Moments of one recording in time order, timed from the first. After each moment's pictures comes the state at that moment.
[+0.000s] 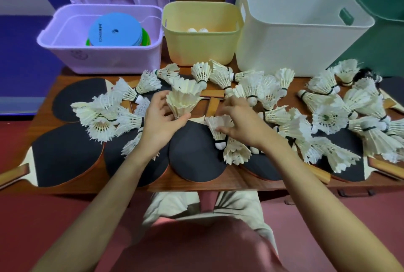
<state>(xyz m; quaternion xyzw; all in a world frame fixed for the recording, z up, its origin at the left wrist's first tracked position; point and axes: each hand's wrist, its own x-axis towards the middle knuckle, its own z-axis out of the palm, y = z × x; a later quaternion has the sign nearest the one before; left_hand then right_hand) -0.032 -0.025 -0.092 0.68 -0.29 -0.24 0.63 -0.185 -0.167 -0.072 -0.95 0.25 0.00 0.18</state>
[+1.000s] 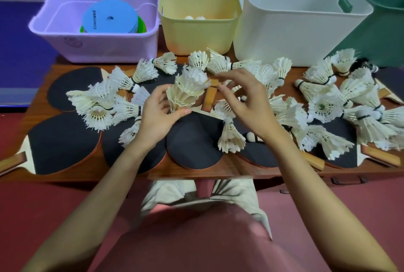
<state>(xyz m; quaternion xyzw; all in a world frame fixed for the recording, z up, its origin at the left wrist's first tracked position) -0.037 -0.016 -0.095 0.69 -0.32 -0.25 0.60 -0.196 -0.145 -0.043 -0.86 0.21 -0.32 0.34</state>
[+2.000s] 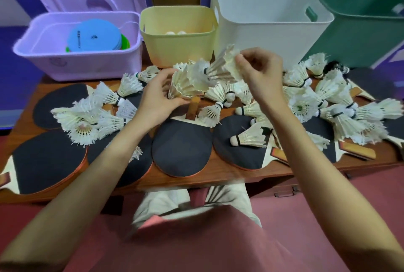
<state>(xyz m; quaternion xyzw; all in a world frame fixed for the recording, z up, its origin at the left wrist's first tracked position) -0.040 -0.064 -0.053 0.70 -0.45 -0.20 0.52 -0.214 -0.196 -0.007 -0.73 0.31 -0.45 0.42</state>
